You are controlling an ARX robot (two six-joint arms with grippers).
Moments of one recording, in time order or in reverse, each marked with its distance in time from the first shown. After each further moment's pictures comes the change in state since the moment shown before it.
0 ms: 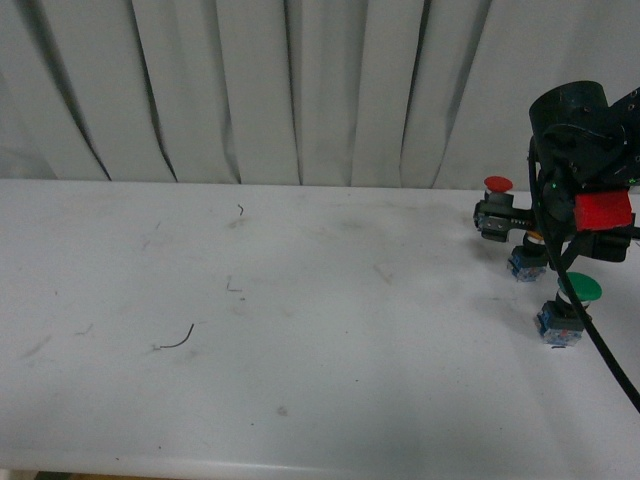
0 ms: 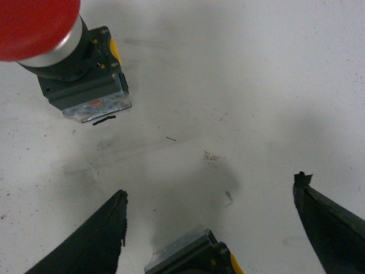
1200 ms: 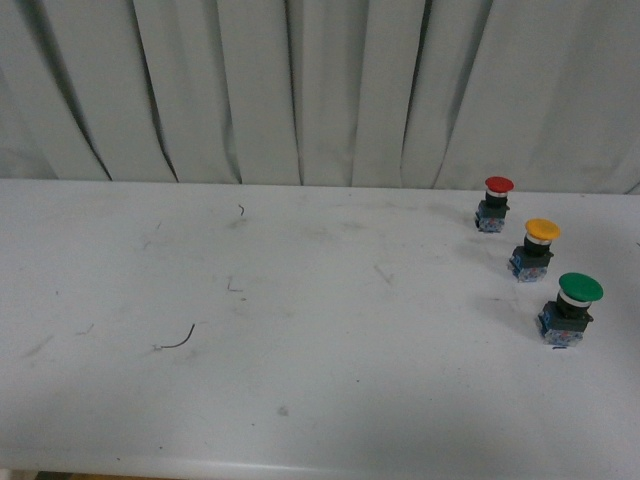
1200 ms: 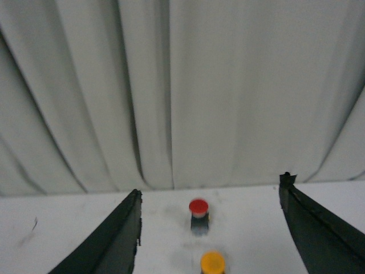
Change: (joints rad) left arm 0.000 0.000 0.000 0.000 0.000 0.000; right arm 0.003 -1.017 -0.929 0.764 -0.210 -0.266
